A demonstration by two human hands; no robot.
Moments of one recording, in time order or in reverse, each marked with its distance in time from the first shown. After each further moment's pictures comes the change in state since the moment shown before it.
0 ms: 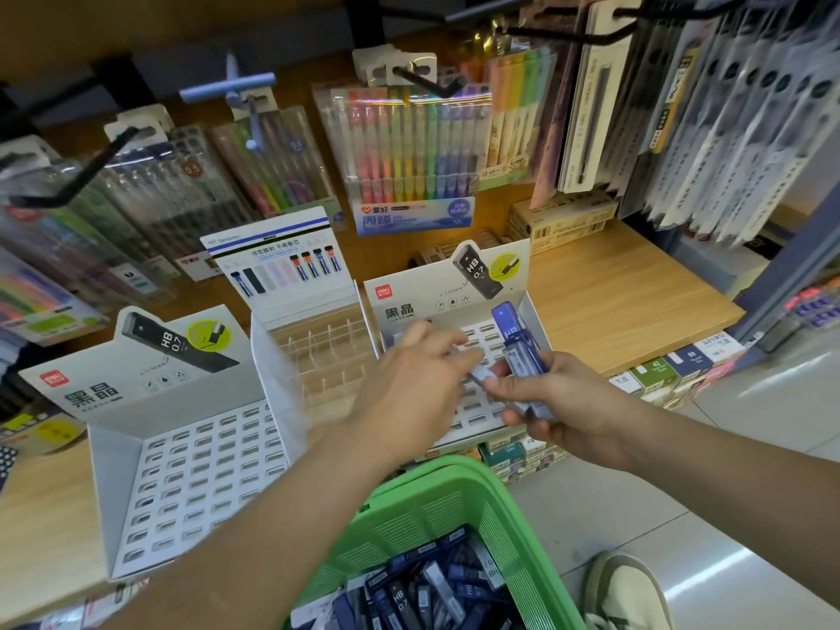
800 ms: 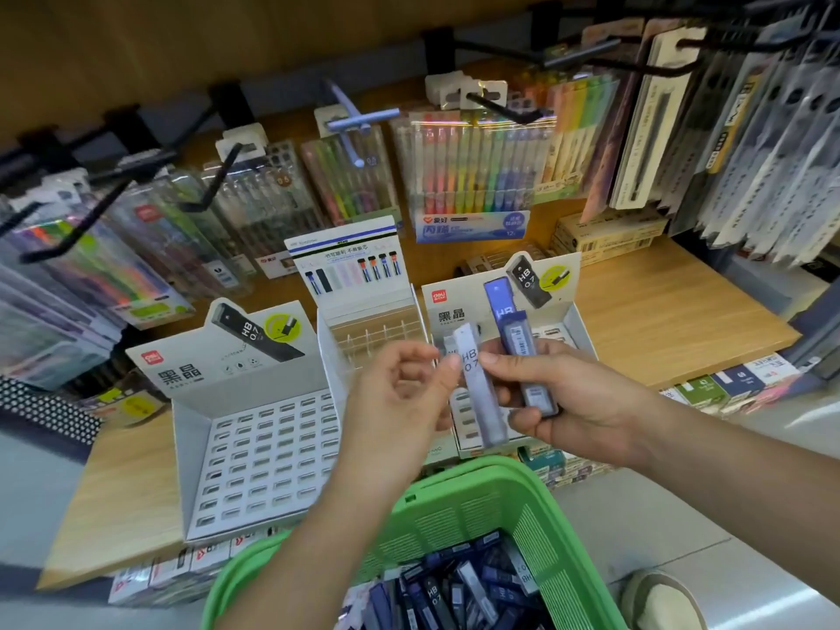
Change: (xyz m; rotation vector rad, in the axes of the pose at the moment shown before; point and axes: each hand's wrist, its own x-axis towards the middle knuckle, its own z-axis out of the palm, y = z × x) left_hand -0.071 0.010 -0.046 -1.143 0.370 -0.663; right_hand -0.019 -0.025 0.059 0.142 -0.270 -0.047
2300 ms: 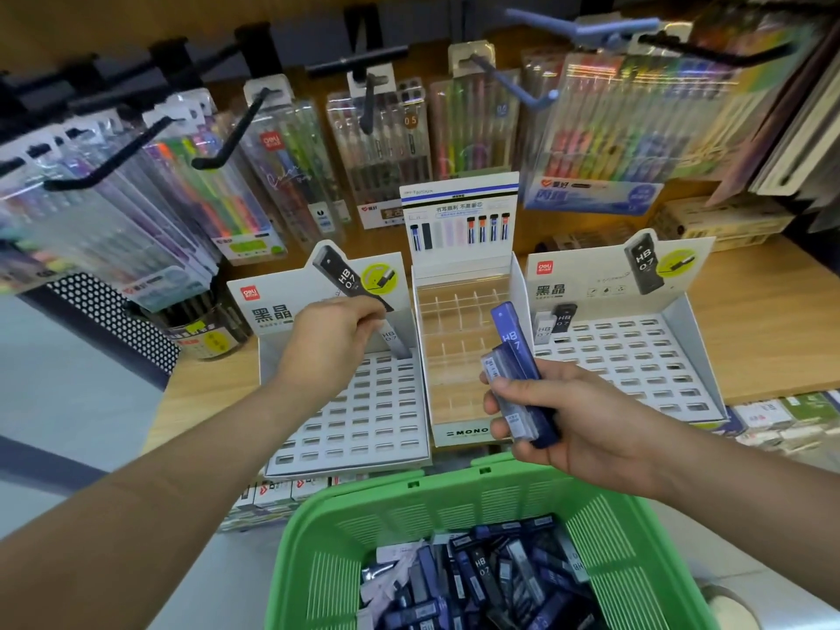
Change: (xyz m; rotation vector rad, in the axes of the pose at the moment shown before) left_hand 0.072 -0.064 -0.148 0.966 0.196 0.435; right_hand 0.029 0.047 0.060 -0.107 -0.100 0.161
